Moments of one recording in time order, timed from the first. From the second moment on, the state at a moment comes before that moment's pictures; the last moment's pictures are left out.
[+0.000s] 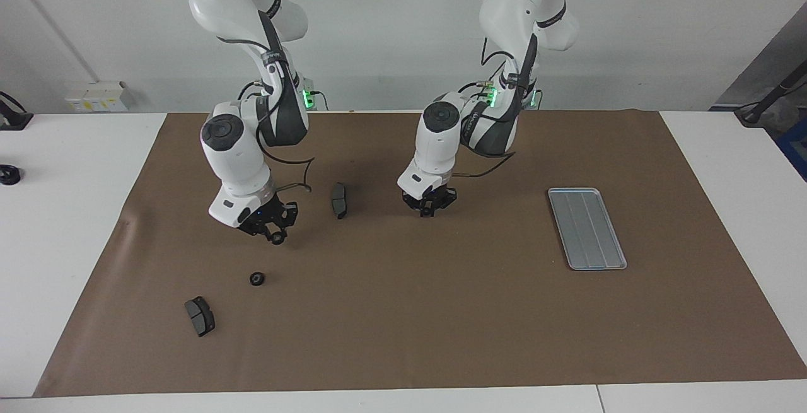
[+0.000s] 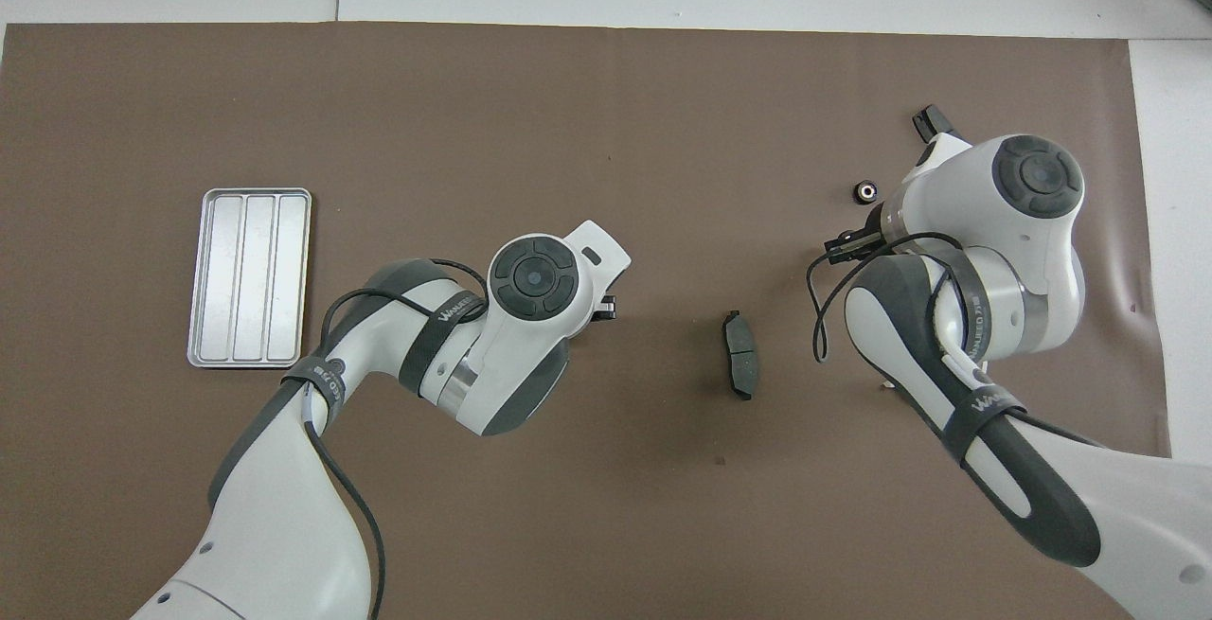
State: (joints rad) left arm -0.61 0.36 -0.05 -1.88 0.02 2.28 -0.61; right arm 0.11 0.27 0.06 -1.89 -0.01 2.20 -0.01
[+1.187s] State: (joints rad) left arm -0.04 0.26 -0.03 -1.95 0.02 2.33 -0.03; right arm 0.57 0.54 0.07 -1.61 -0.04 2.33 0.83
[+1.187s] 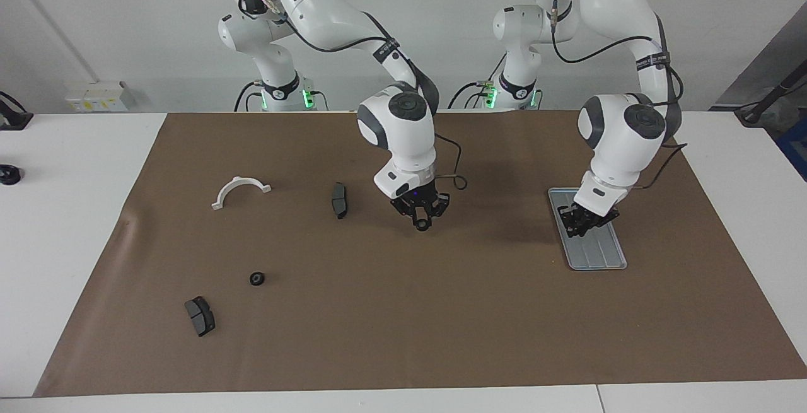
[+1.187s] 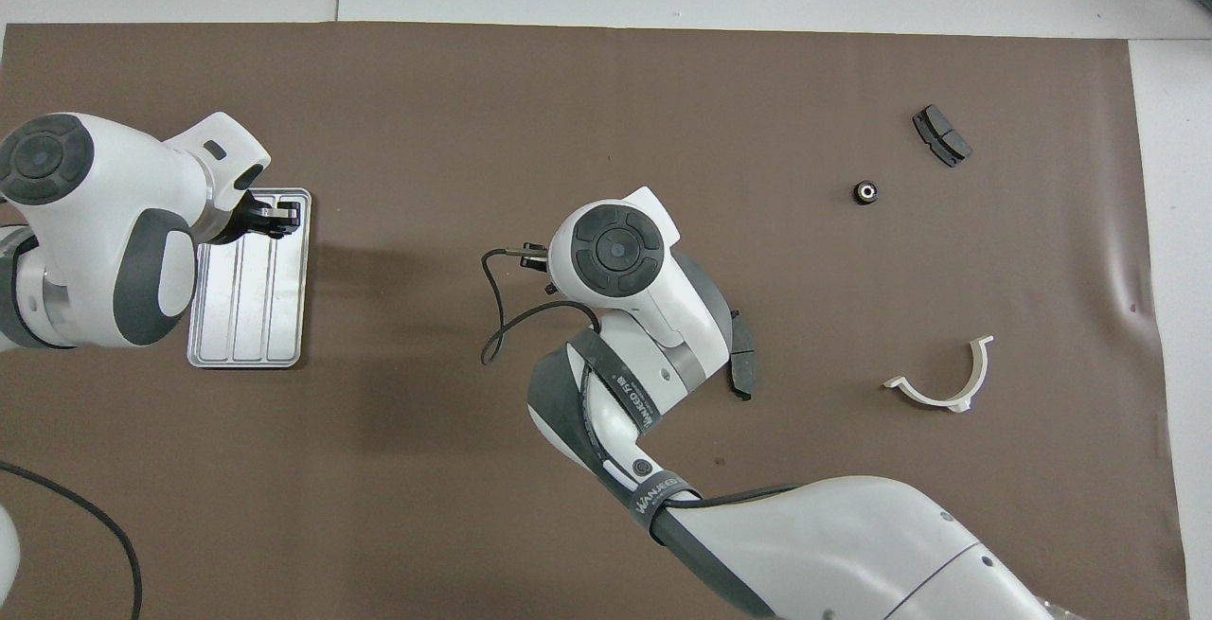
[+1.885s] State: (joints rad) left arm 0.02 0.34 -0.04 -1.95 0.02 2.42 0.09; right arm 0.56 0.54 0.04 -1.60 -0.16 2.34 0.89
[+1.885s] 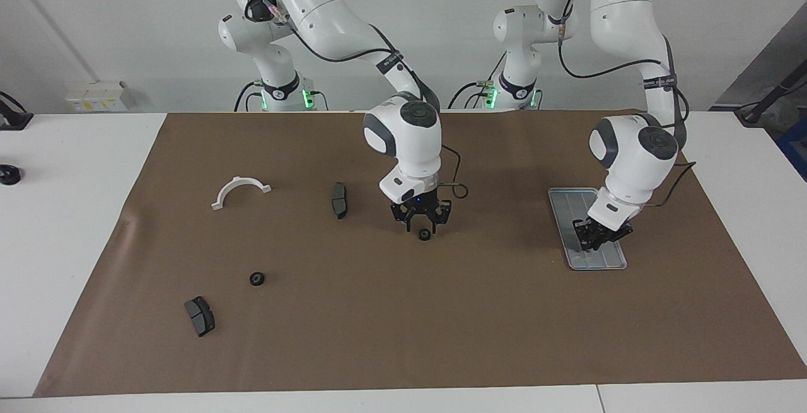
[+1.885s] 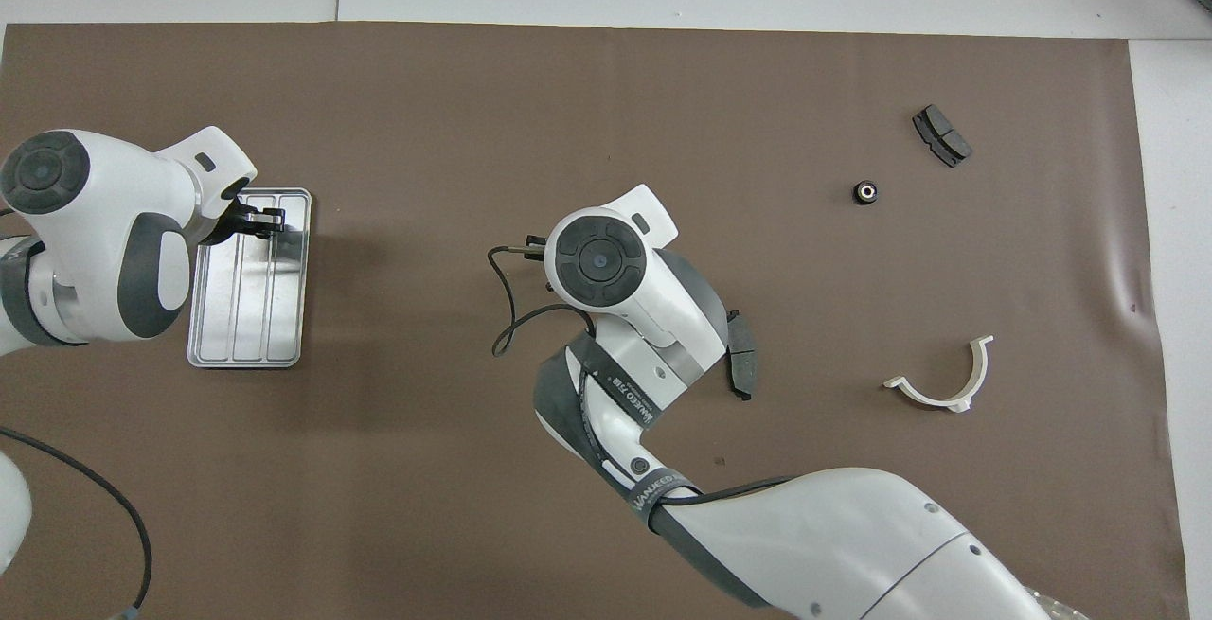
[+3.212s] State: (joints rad) left arm -0.30 0.23 -0.06 -1.88 0.05 2.22 -0.24; right arm 0.05 0.53 0.04 -1.64 -0.08 2.30 -0.11
